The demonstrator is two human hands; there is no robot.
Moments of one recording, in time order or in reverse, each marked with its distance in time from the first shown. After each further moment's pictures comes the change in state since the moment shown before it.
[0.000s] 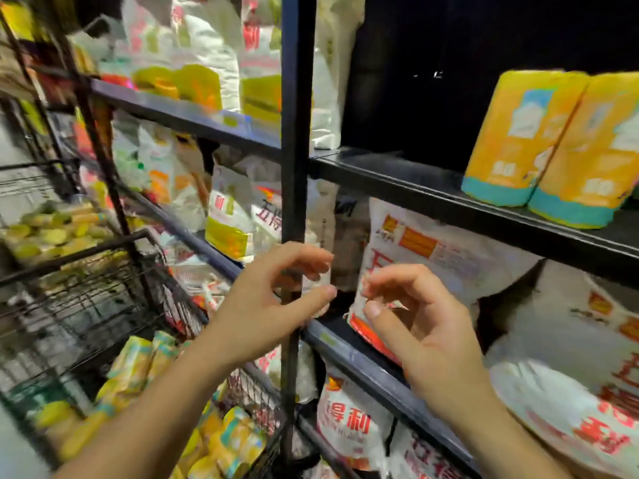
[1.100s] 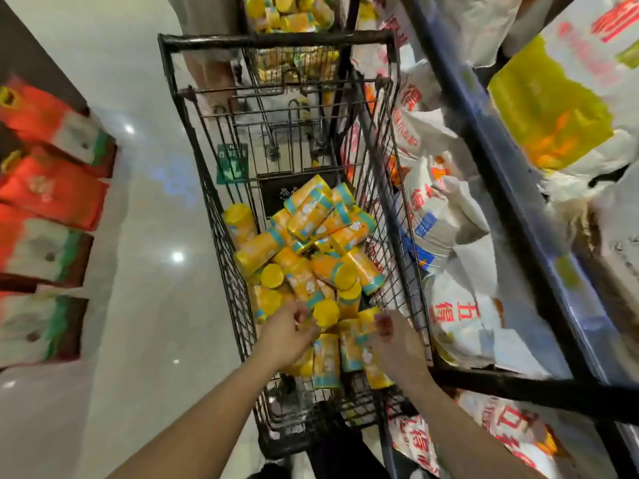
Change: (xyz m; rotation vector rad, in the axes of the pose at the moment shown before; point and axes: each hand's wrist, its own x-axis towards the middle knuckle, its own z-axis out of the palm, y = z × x) left_hand -0.242 -0.387 -0.081 0.151 0.281 -1.346; right_hand -0.024 0.393 0.336 -0.447 -0.819 0.712
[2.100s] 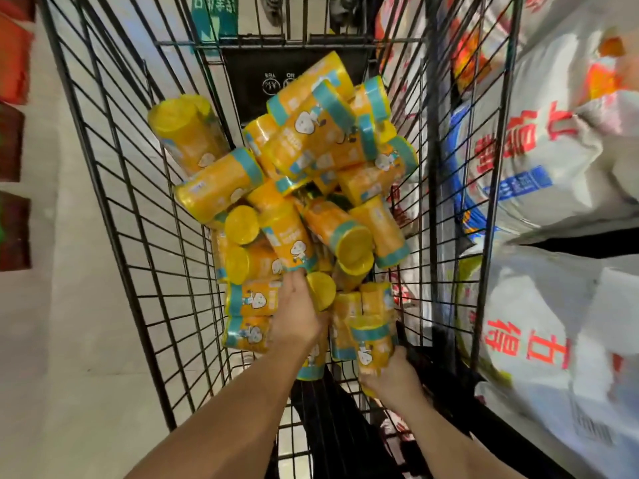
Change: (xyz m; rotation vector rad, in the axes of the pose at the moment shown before) left_hand 0.141 -0.084 0.151 0.114 0.037 -0.336; right_hand 0.093 0.175 0.083 -0.386 -0.424 0.597
